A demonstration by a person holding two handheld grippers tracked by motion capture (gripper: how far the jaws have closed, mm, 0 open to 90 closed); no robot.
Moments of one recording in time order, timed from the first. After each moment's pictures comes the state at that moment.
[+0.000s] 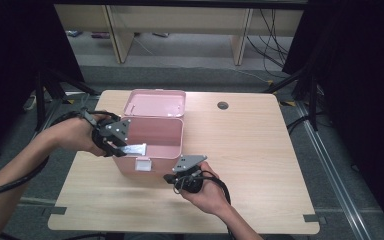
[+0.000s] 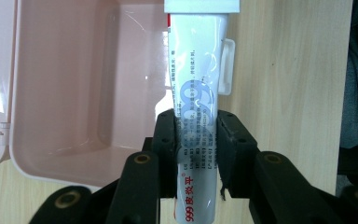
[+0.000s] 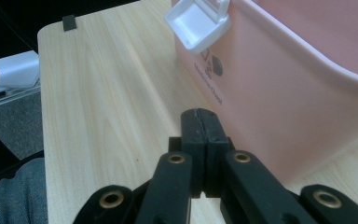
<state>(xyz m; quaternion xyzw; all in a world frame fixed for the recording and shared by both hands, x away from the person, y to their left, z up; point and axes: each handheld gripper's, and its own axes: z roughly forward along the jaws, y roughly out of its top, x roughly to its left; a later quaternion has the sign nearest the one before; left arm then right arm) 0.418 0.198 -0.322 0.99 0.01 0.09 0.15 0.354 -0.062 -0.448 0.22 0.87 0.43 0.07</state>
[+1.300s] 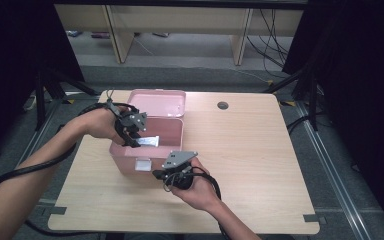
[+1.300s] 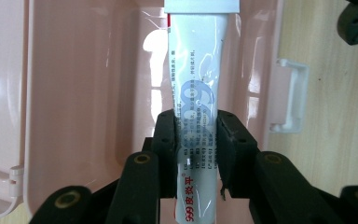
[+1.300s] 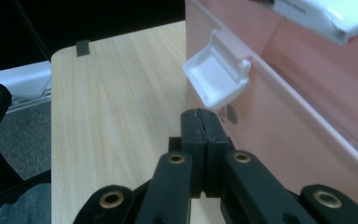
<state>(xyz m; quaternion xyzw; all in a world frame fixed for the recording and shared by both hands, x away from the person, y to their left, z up) 0.469 0.167 -0.349 0.99 0.02 0.07 0.13 0.359 -0.036 -0.435 0.18 0.86 0.46 0.08</state>
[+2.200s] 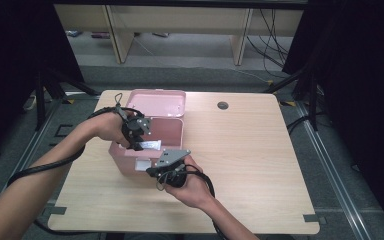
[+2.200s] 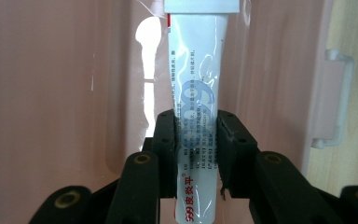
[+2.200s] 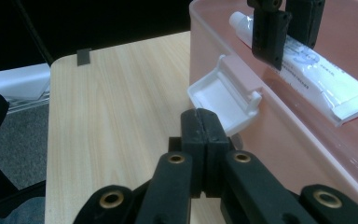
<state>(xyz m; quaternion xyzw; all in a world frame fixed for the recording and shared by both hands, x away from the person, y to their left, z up) 0.479 0.159 -0.376 0.99 0.02 0.06 0.11 0.364 -0.020 -0.432 0.16 0.86 0.47 0.10</state>
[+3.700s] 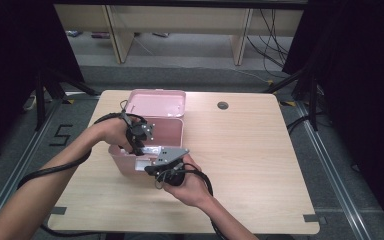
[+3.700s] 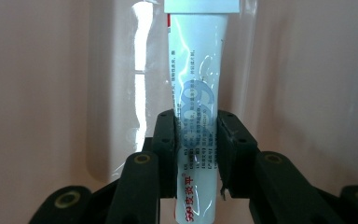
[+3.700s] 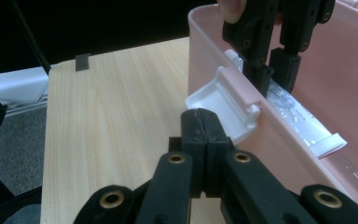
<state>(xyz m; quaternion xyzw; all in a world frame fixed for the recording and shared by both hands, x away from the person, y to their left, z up) 0.487 0.156 -0.407 0.99 0.02 0.04 0.09 0.366 -0.017 -0.430 0.17 0.86 0.47 0.10</state>
